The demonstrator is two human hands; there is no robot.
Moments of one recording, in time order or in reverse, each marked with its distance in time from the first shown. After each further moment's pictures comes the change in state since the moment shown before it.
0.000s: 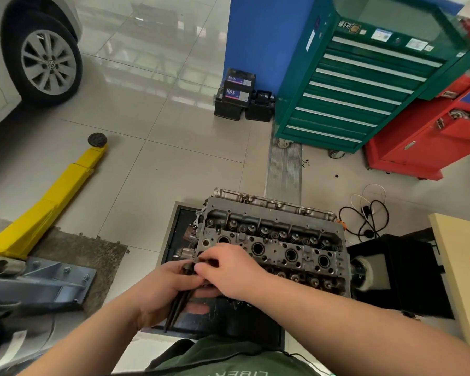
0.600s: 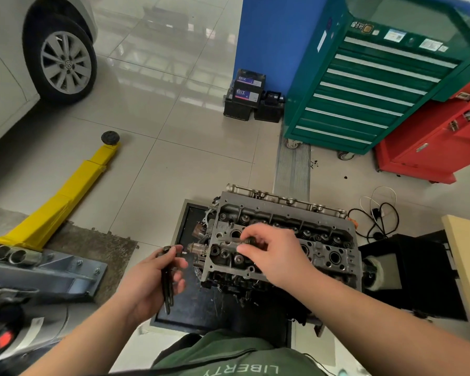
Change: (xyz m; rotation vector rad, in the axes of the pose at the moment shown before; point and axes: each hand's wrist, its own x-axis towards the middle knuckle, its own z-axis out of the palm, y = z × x) left_hand -0.015 -0.010 -0.030 -0.330 0.411 0.198; right_hand -0.038 0.015 -0.034 0.098 0.336 -0.031
